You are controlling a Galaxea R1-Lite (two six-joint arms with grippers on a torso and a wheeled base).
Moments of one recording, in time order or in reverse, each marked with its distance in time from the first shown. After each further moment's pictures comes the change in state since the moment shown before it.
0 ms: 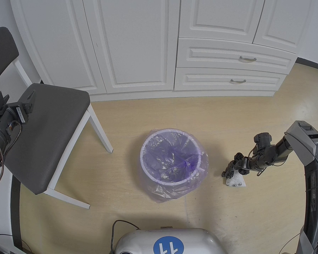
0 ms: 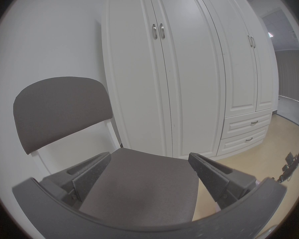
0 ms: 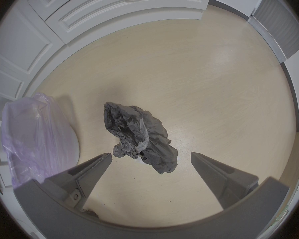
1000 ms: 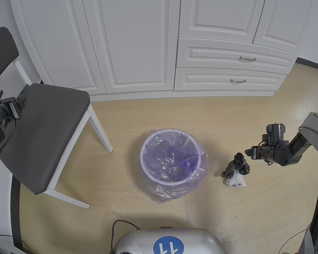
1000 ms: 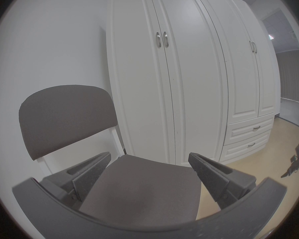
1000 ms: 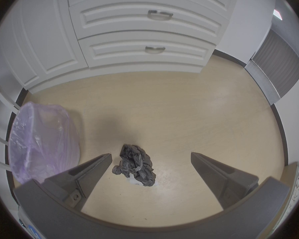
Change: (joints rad) left arm 0.023 -0.049 -0.008 0.001 0.001 -0.003; right arm 0.014 -0.268 0.362 -0.404 -0.123 -0.218
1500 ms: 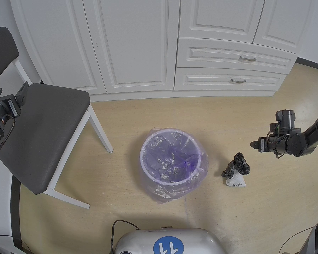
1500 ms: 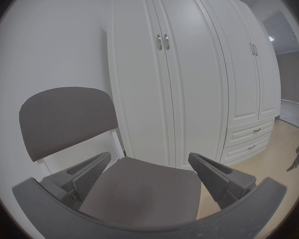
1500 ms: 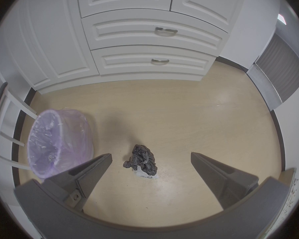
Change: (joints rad) left arm 0.001 -0.004 -0.013 0.001 0.001 -0.006; right arm 0.030 -0.255 0.076 0.181 -0.003 -0.007
